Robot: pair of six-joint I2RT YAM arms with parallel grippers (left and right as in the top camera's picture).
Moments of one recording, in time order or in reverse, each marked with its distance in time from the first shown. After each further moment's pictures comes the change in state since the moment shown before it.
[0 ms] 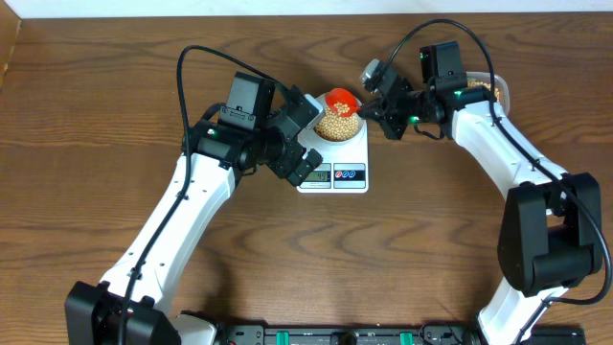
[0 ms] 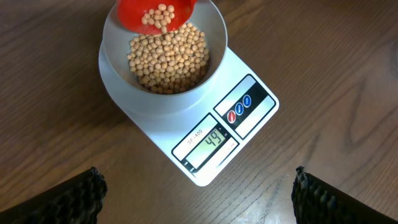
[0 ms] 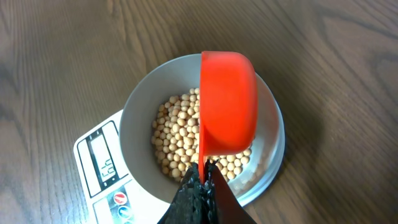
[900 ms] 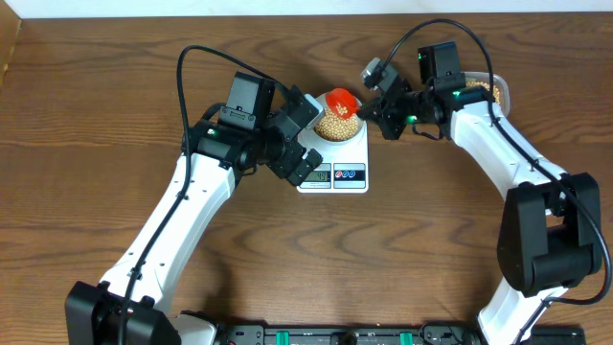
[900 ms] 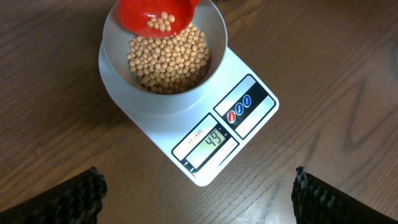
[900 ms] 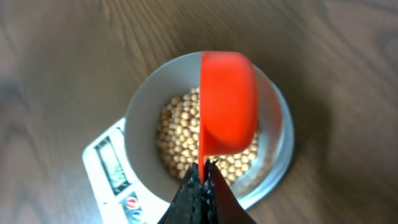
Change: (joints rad) left arm 0.000 0.000 0.000 0.000 0.000 0.000; right arm 0.001 0.000 0.000 -0.006 -0.009 0.145
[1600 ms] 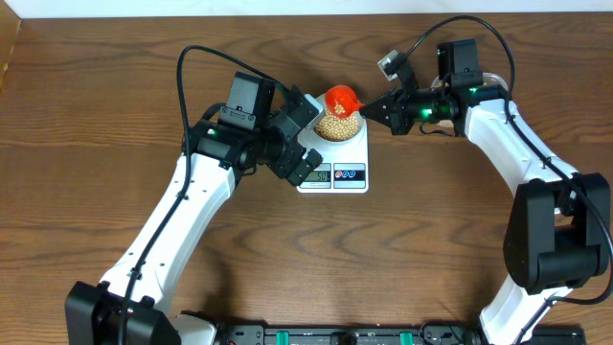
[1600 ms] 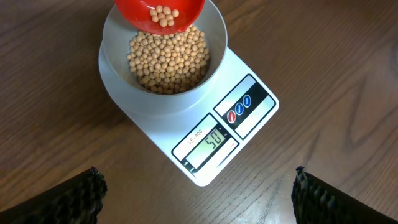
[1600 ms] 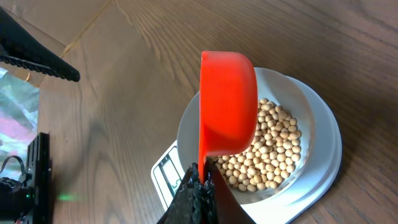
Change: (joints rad) left arm 0.000 0.000 0.000 0.000 0.000 0.000; right arm -0.064 0.000 0.000 0.000 -0.236 0.167
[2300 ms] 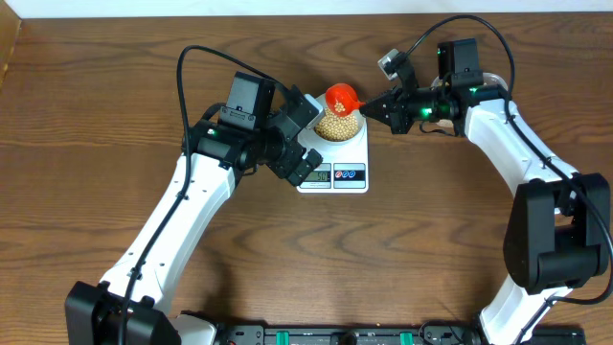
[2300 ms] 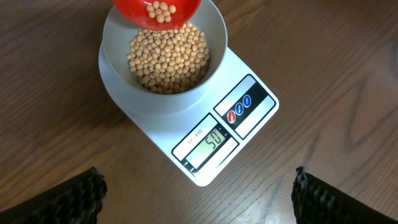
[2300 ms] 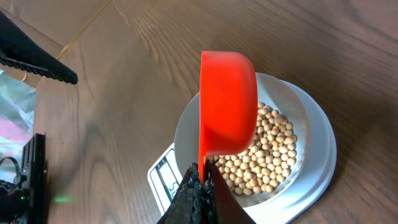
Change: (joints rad) left arm 0.000 0.000 0.000 0.000 0.000 0.000; right arm 0.000 0.000 0.000 0.021 0.005 0.001
